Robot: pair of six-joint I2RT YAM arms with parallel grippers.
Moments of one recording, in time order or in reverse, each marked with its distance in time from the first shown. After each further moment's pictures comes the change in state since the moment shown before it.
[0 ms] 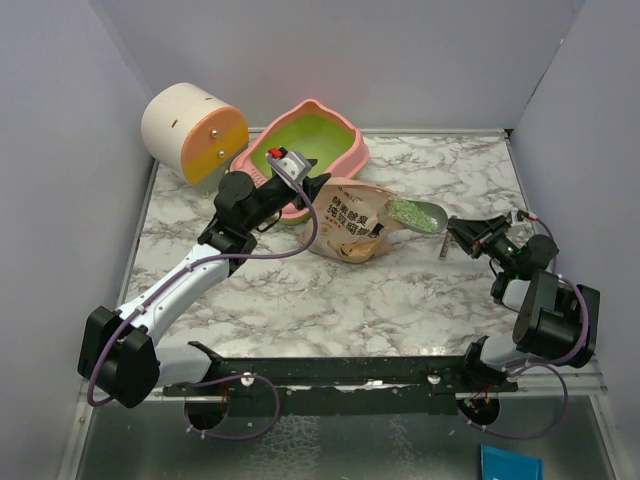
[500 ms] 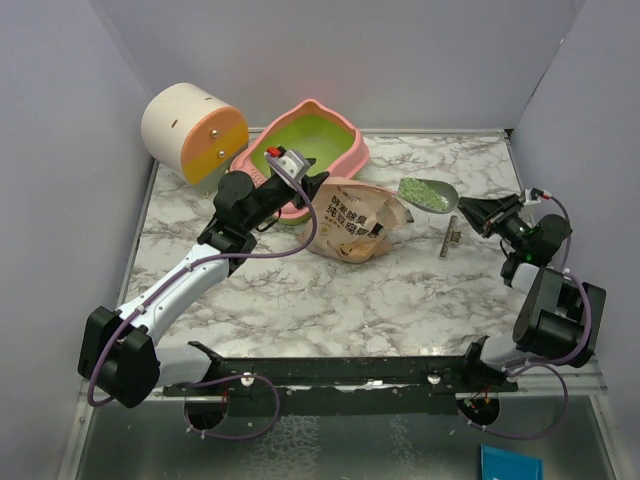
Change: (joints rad) left arm 0.005 0.000 0.000 0.000 -0.012 -0.008; right arm -0.019 0.003 0.151 -0.096 0.012 -0.021
